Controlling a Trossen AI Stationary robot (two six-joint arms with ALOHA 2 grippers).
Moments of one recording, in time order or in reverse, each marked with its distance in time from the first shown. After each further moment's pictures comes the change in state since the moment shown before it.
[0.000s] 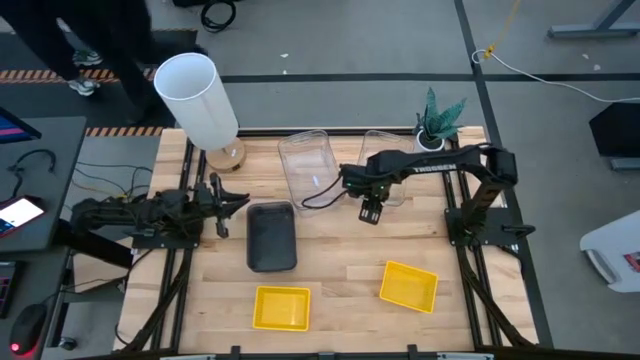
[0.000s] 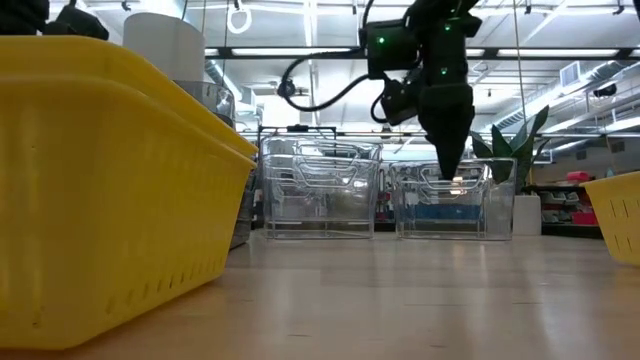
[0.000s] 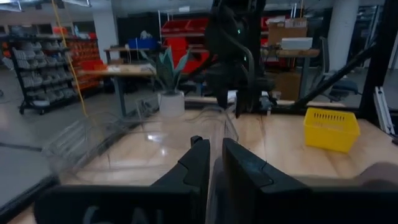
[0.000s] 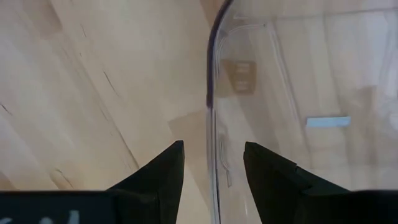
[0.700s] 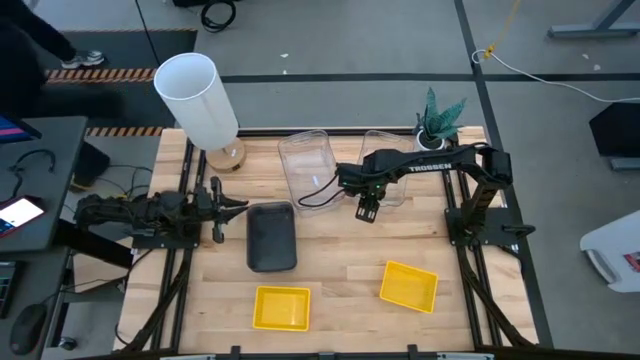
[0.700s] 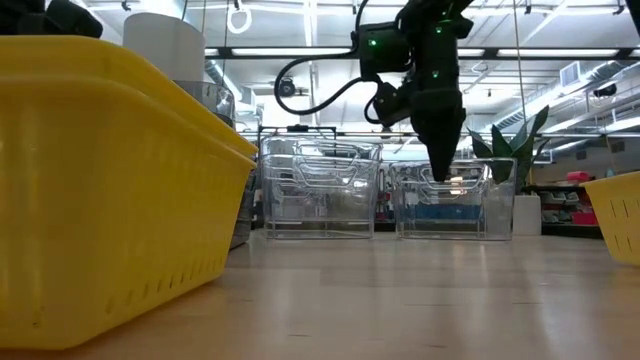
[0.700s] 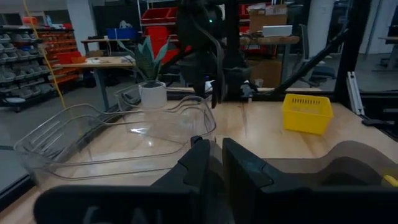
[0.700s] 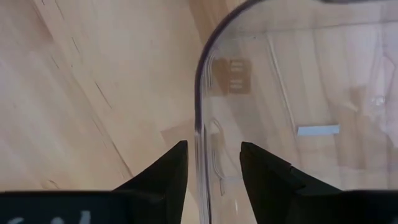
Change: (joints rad) left arm -0.073 -0.040 0.033 -0.129 0.008 0.004; right arm -0.008 0.043 0.047 -0.014 0.025 -0.007
